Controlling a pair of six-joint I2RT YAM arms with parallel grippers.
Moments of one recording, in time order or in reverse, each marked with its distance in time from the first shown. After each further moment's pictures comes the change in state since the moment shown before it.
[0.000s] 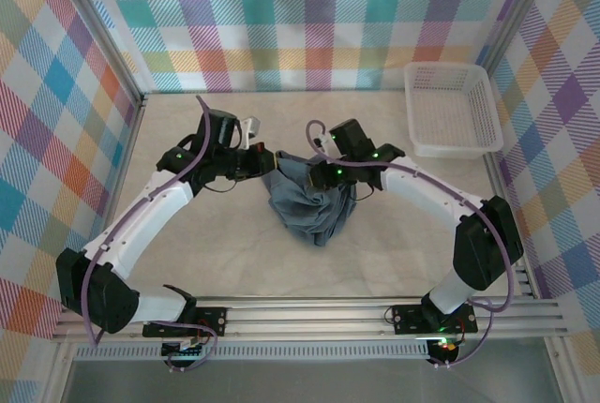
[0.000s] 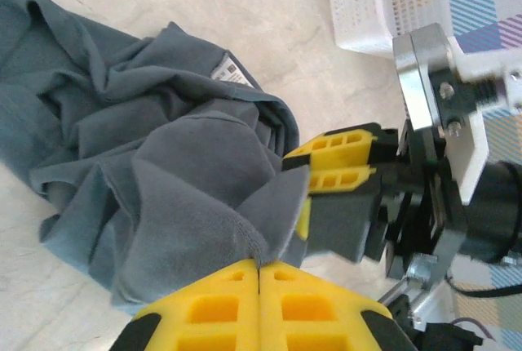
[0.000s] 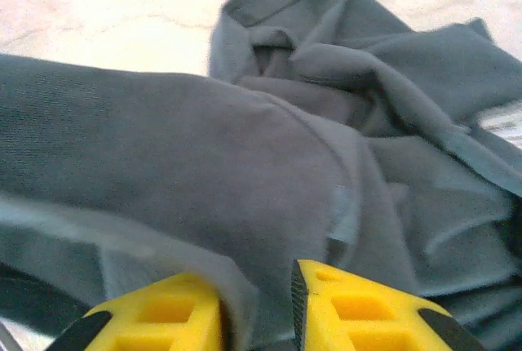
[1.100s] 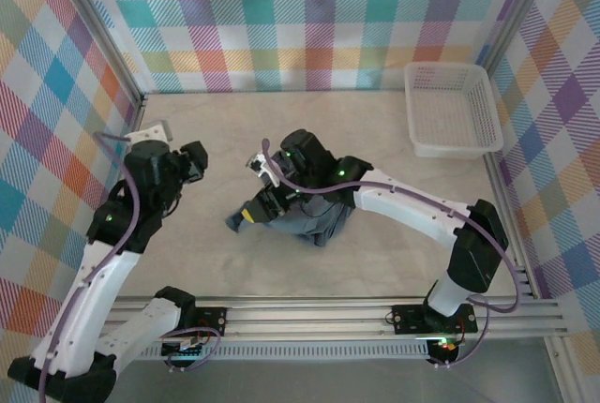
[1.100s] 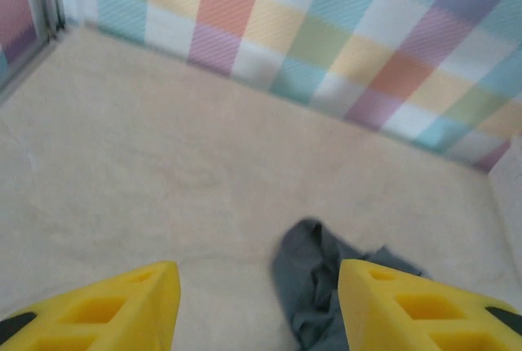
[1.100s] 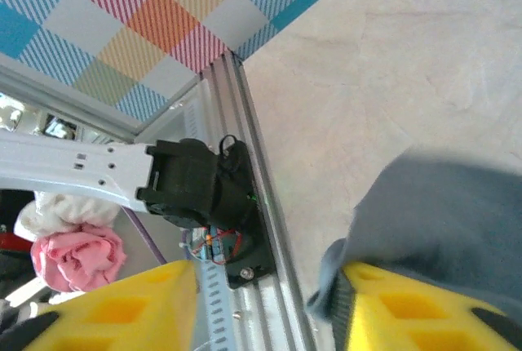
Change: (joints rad) left arm 0.097 -0.459 -0.118 -0.026 -0.694 0.070; right arm 0.311 0.025 0.150 0.154 -0.456 0.031
